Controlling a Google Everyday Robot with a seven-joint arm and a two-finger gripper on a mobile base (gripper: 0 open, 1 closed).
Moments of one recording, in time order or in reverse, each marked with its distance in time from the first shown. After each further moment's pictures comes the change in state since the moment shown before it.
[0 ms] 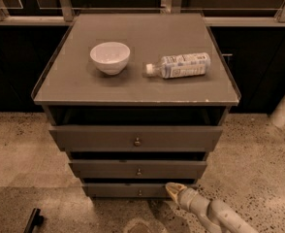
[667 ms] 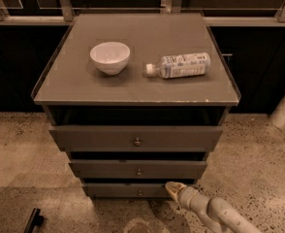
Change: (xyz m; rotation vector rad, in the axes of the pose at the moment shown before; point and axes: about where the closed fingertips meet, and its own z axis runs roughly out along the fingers) arm 0.002 -0.005 0.002 -0.013 0.014 -0.018
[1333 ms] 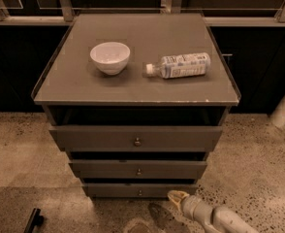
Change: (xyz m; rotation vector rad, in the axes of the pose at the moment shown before) arm 0.011 0.027 -0.033 -0.014 0.056 0.042
